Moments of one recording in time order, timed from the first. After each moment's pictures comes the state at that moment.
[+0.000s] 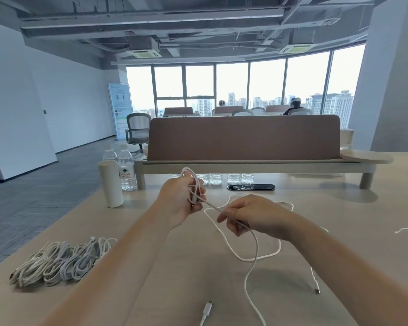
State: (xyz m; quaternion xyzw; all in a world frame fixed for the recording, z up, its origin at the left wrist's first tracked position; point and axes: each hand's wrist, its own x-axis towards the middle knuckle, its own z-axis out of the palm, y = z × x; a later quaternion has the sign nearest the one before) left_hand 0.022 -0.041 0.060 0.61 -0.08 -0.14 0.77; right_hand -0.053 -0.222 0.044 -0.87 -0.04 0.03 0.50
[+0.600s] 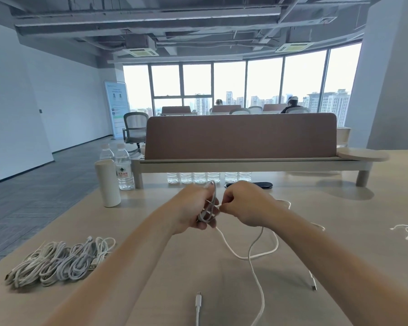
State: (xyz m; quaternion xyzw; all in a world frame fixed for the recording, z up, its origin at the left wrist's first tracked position) left_hand 0.003 -0.055 0.054 0.77 -0.17 -0.19 0.58; right_hand -0.055 -0.200 0.071 -0.98 0.01 -0.09 0.18
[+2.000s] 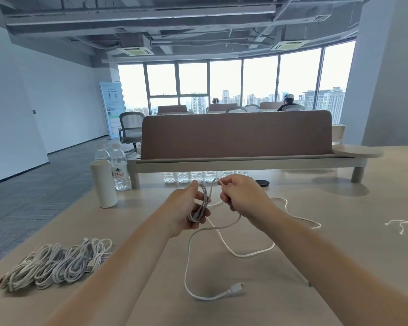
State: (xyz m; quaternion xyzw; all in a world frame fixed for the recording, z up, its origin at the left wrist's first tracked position) left_hand 0.018 -0.053 0.041 0.75 -0.08 -0.18 0.63; right_hand -0.033 -0.202 0.051 -0.81 0.08 -0.16 0.56
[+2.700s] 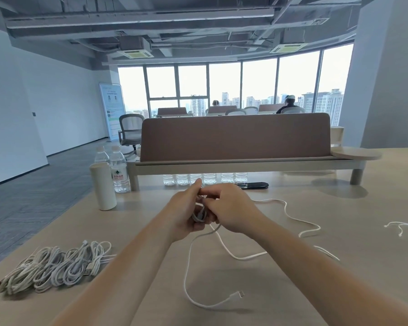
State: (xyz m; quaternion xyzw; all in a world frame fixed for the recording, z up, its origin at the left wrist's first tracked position) left_hand 0.002 -0.056 0.045 0.69 -0.12 -0.20 0.69; right_hand -0.052 -0.177 0.055 -0.90 -0.06 -0.16 0.41
